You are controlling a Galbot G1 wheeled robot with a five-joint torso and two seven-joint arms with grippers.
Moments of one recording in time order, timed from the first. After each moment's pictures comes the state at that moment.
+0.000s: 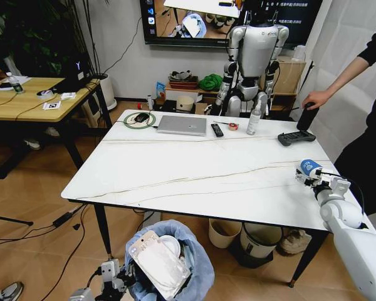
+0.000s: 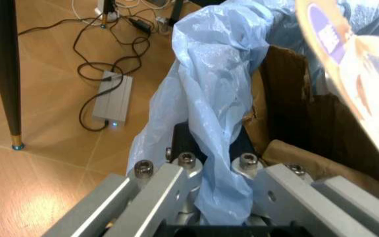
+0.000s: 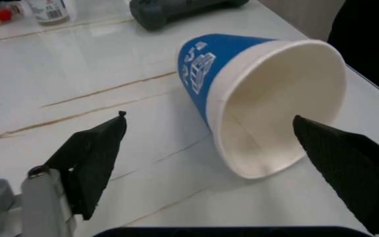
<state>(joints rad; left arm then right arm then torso) 1.93 -1.31 -0.54 -2.14 -0.59 0.21 -0.02 -0.89 0.95 0.48 1.20 0.70 -0.20 0.10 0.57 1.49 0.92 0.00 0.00</state>
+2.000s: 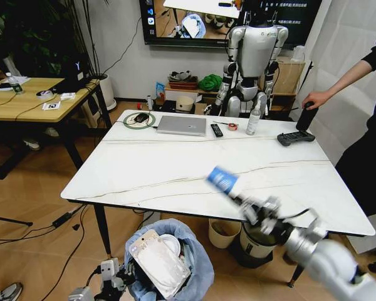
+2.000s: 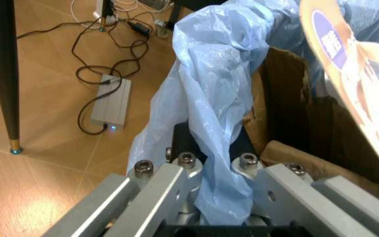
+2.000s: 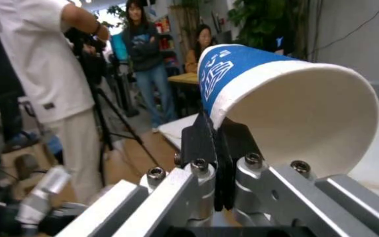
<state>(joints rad) 1.92 -1.30 -0.54 -2.15 -0.60 0.21 -0.02 -1.43 0.78 0.17 2.10 0.77 0.18 -0.43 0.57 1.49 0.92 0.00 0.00</state>
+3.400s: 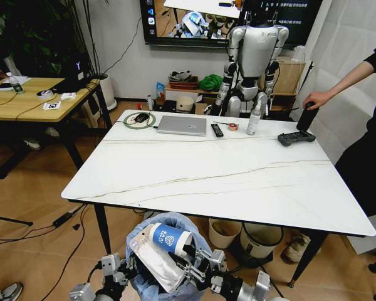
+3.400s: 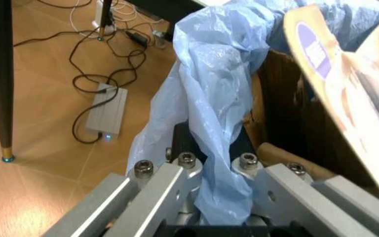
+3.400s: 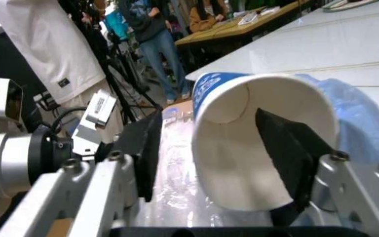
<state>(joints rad) 1.90 -1.34 -0.54 -2.16 -0.59 0.21 -0.02 -1.44 0.82 -0.12 2.05 0.64 0.20 -0.24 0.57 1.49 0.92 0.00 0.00</state>
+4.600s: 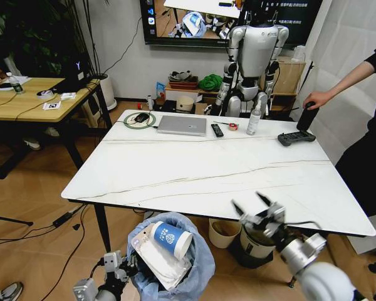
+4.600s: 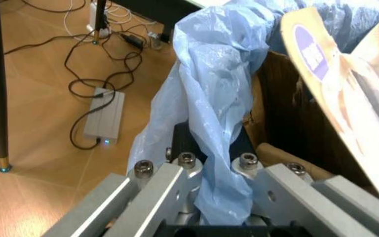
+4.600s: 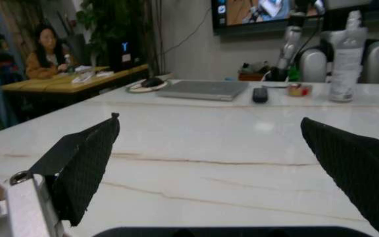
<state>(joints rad) 1.85 -1.29 -0.52 -2.12 -0.60 0.21 -0.02 -1.52 0.94 0.51 1.95 0.68 0.17 -0.20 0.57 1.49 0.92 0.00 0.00</state>
